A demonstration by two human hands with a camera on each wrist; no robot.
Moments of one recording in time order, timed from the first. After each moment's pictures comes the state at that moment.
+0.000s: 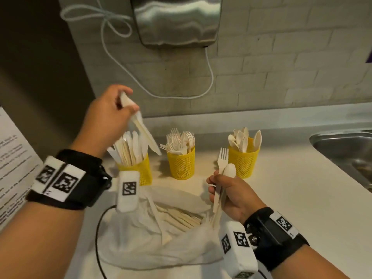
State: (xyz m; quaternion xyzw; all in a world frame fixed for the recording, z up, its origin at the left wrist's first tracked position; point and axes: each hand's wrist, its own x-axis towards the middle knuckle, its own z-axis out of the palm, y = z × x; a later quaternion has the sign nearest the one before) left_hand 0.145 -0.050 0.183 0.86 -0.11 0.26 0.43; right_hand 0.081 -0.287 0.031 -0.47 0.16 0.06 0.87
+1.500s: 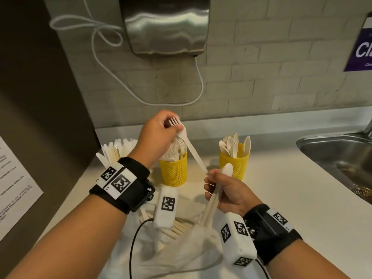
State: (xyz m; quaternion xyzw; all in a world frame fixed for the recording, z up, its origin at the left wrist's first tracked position) left_hand 0.164 -0.137 0.144 0.79 -0.18 0.12 0.57; right_hand 0.090 -0.302 0.038 -0.46 0.14 0.07 0.88
